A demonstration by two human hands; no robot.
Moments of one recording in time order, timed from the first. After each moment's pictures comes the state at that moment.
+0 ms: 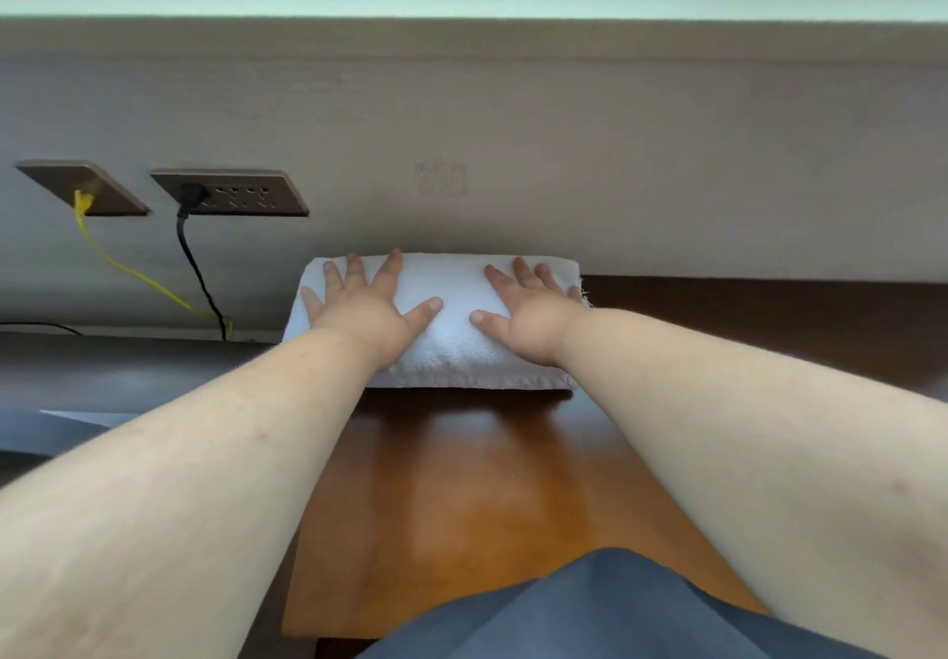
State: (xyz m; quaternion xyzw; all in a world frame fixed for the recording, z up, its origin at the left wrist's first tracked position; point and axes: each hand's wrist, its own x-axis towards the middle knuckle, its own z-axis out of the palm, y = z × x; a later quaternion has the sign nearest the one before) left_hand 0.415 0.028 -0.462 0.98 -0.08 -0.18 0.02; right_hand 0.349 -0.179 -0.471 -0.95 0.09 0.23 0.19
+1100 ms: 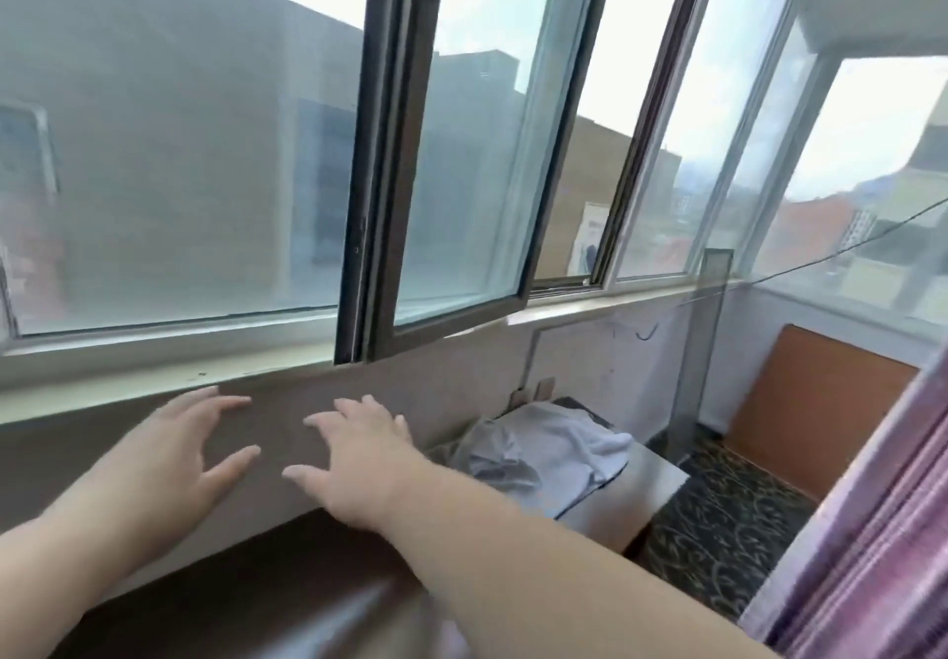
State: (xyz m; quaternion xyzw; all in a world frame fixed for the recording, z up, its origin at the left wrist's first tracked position) left_hand 0.129 -0.354 -0.194 0.83 -0.46 0.07 0.30; right_hand -0.027 -0.495 -0.176 -0.96 0.25 -0.08 0.10
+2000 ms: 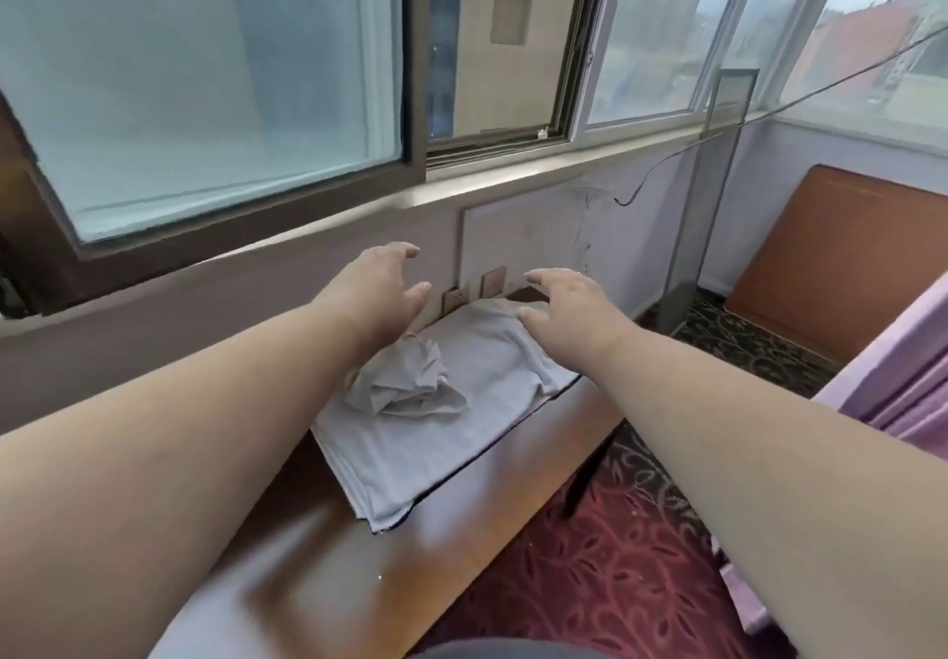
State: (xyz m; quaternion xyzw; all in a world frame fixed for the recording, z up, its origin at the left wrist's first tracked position) left_hand -0.067 -0.823 -0.203 0.79 -0.56 -0.05 0.25; right_hand -0.290 -0.922 -0.208 -0.87 0.46 -0.14 0.12
